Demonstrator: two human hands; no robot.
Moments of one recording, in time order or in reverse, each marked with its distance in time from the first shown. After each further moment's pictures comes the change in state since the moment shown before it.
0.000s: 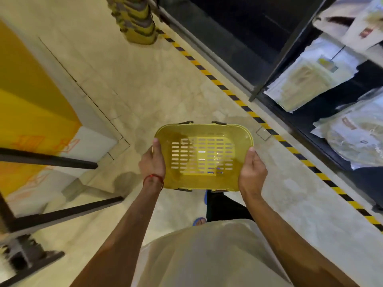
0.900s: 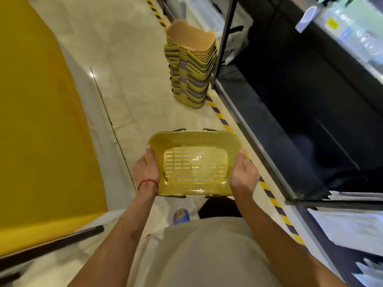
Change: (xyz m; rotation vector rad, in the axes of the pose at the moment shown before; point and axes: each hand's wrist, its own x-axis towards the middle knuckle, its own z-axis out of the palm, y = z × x) left_hand 0.484 0.249 -0.099 -0.106 0.217 -0.134; right_hand 0.236 -0.323 0.470 -0.223 -0.243 -0.085
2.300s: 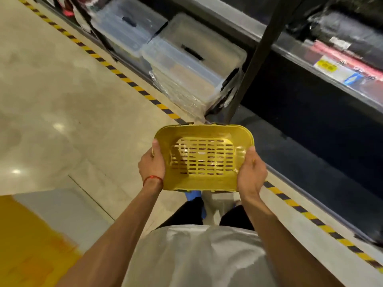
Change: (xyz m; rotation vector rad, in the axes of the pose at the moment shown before) left_hand 0.600 0.528 0.212 0.203 -0.329 0.197; right_hand 0.500 -0.395 0.364 0.270 0.373 0.293
